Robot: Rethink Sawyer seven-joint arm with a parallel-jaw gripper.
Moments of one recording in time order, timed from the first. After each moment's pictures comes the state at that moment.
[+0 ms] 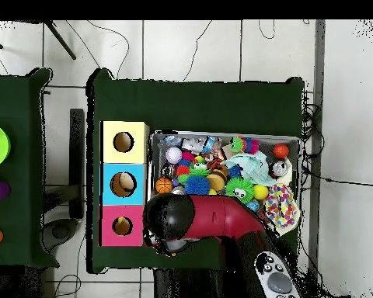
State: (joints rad) arm -0.41 -0.89 0.30 2.02 -0.14 0.94 1.39
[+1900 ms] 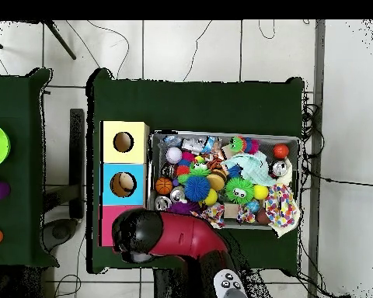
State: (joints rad) arm -0.21 -0.90 0.17 2.13 0.13 0.76 1.40
